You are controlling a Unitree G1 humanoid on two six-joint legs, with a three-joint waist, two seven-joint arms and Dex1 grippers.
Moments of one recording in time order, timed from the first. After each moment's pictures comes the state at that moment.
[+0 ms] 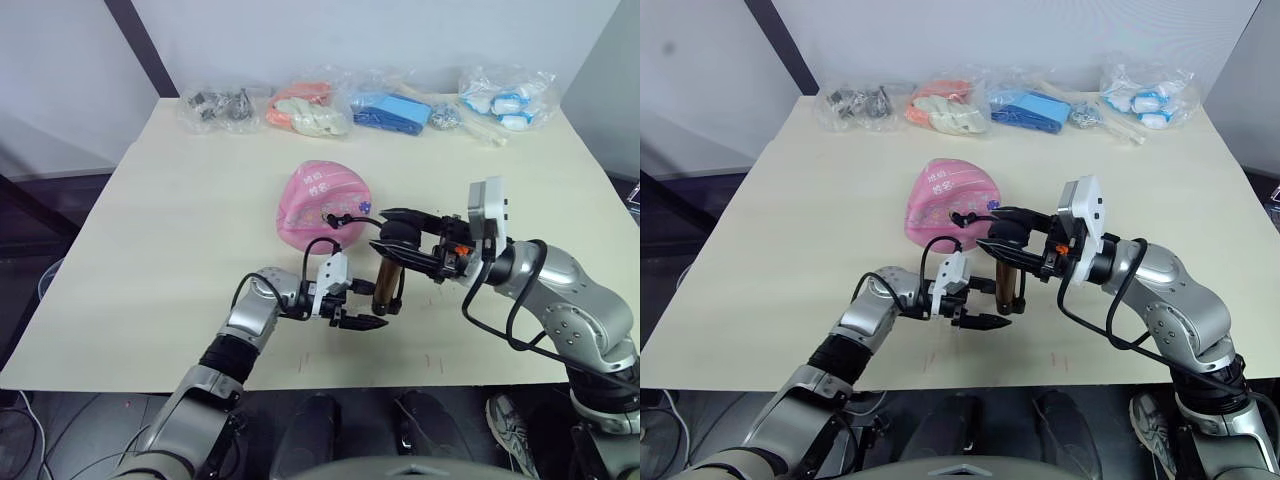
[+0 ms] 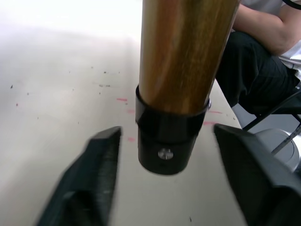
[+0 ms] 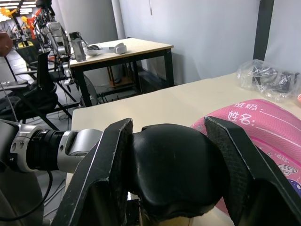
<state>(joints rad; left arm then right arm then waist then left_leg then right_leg) -0.47 0.36 -0.32 0.37 -0.23 0.05 -1.32 -0.36 -0.49 0.07 -0.49 0.74 0.57 0.75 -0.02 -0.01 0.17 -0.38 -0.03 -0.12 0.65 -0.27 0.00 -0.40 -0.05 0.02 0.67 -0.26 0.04</state>
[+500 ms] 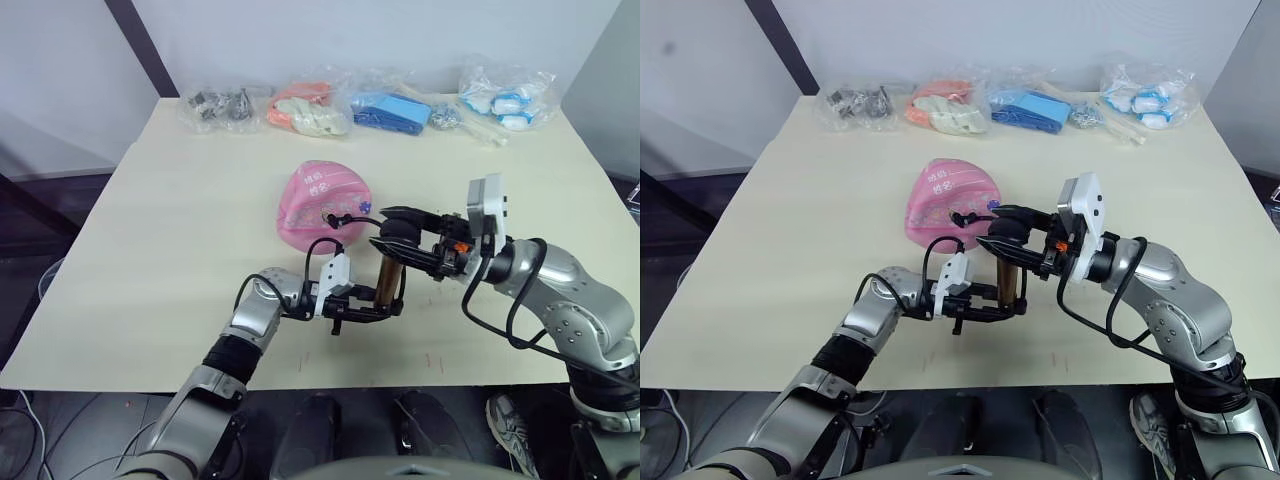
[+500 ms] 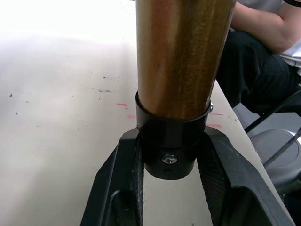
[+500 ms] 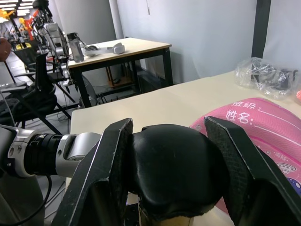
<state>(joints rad) -0.47 0.33 -0.32 0.40 -0.21 0.00 -1.29 -0.37 -0.51 0.06 -0.49 0.75 0.59 0.74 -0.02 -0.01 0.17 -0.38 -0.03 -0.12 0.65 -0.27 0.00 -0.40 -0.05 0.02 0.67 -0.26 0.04</state>
